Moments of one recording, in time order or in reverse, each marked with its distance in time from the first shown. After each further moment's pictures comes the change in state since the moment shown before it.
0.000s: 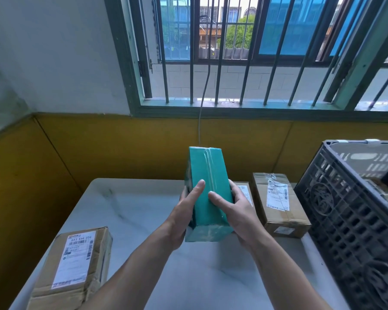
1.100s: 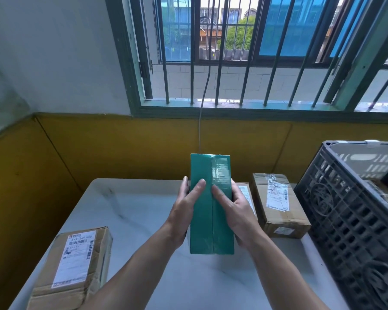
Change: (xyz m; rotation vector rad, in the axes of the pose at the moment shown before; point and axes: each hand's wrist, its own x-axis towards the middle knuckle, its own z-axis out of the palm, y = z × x) left_hand 0.004 -0.001 0.000 -0.100 0.019 0.124; right_hand 0.002 0.002 0.004 0.094 -0.052 -0.032
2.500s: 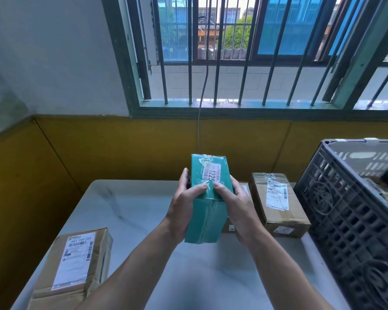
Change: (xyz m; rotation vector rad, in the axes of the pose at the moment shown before) left_hand 0.003 0.013 0.007 0.002 0.006 0.013; right_hand -0.002 -0.020 0.004 -0.094 0.079 0.010
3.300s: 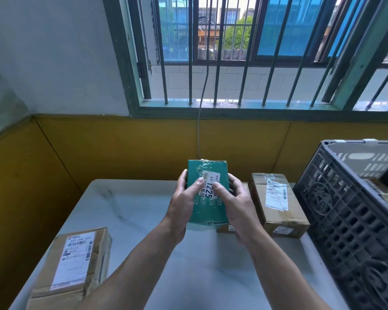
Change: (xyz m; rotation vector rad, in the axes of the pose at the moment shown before) left_hand -0.001 0.002 0.001 -0.004 0.113 -0.041; right_hand 0.003 0.003 0.006 0.075 0.132 -0.031
